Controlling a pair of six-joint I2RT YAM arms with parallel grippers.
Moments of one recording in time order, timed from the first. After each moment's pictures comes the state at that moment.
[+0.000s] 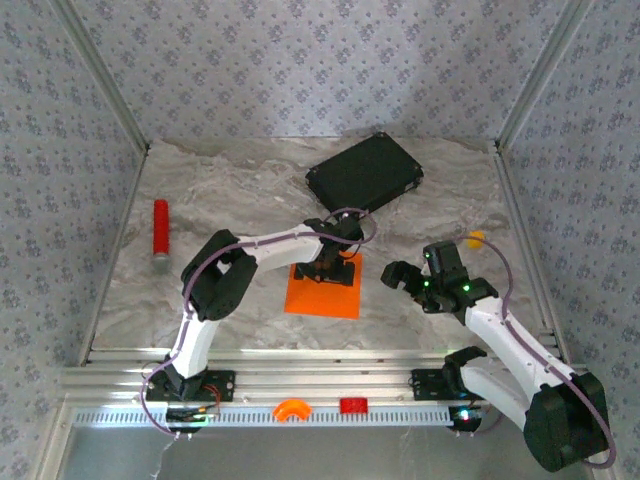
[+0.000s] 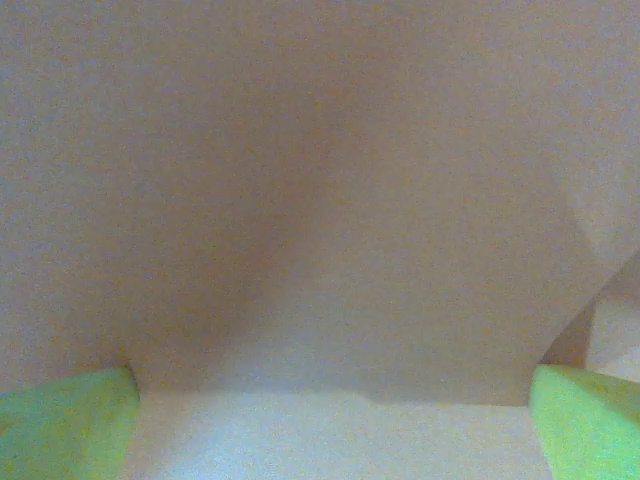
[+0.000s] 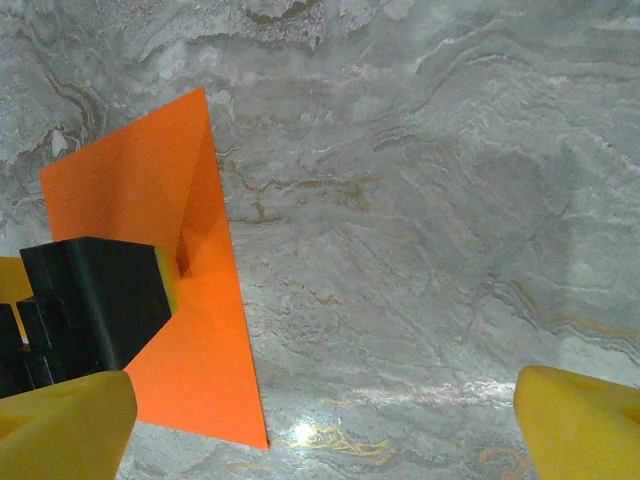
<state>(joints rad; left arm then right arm) -0.92 2.07 1.49 -0.85 -0.08 -0.75 0.32 0.92 0.51 -0.54 -0.23 0.77</state>
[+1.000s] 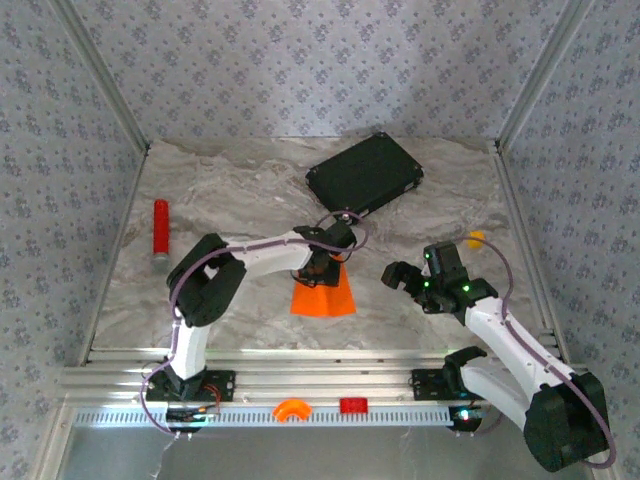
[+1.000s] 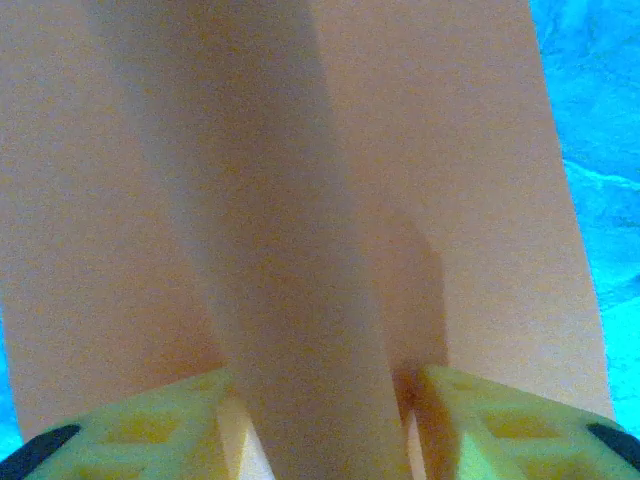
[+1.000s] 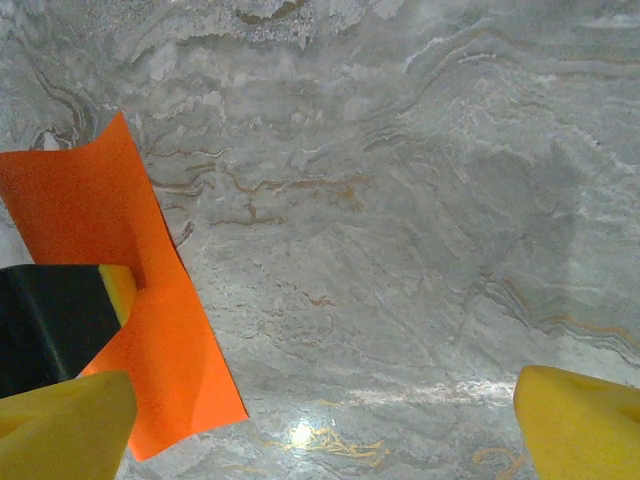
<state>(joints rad) -0.92 1.95 1.32 -0.69 -0.09 -0.75 0.32 0.91 0.50 -0.54 -0.22 0.78</state>
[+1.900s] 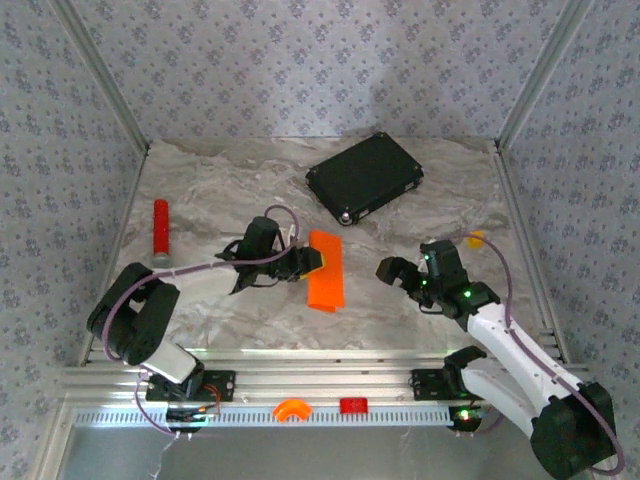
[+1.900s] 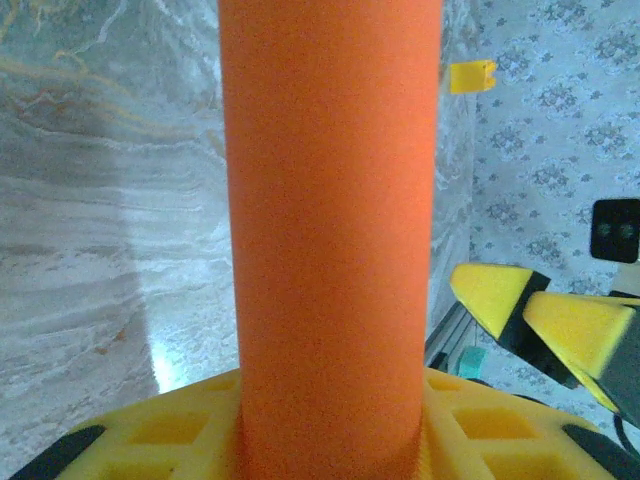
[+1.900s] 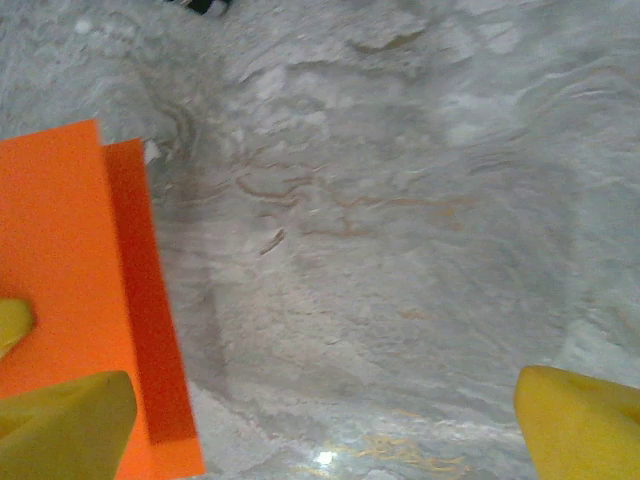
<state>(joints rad) -0.62 1.53 0.68 0.22 0.62 -0.99 0.40 0.85 0.50 -0.45 -0.23 0.82</state>
